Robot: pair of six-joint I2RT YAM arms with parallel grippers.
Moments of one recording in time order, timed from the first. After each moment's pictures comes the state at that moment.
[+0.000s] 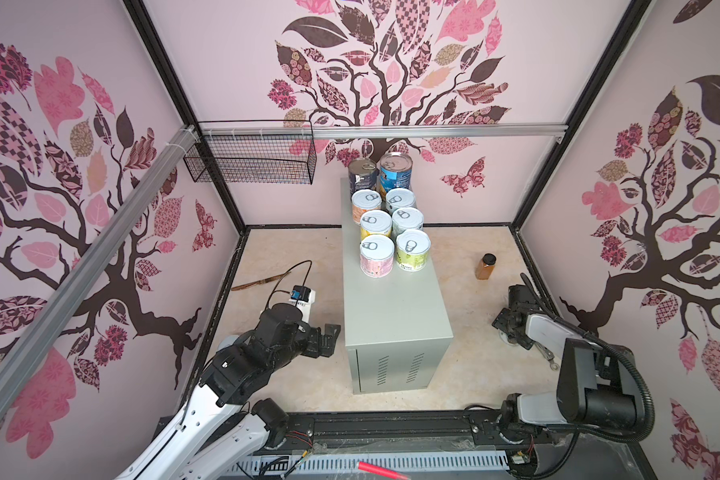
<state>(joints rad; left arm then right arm) -0.67 0.69 0.90 -0.90 -0.11 -0.39 -0.18 1.39 0.60 -0.35 0.29 0.55</state>
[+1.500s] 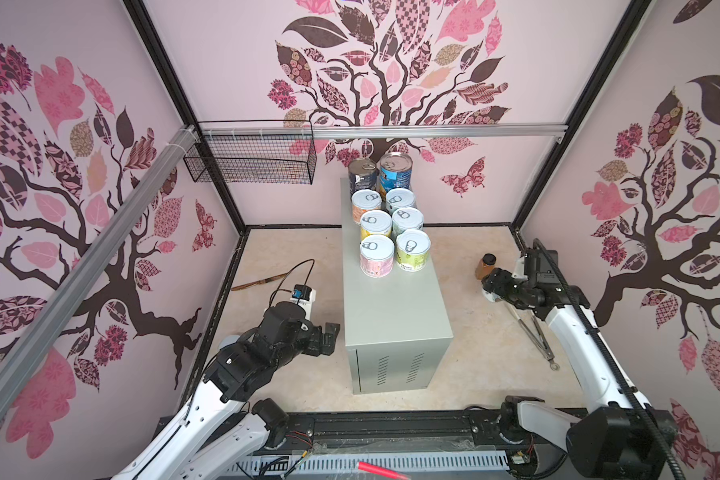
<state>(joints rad) -0.67 0.72 0.90 -0.90 -0.15 -0.39 -0.07 1.14 1.07 -0.75 -0.16 0.44</state>
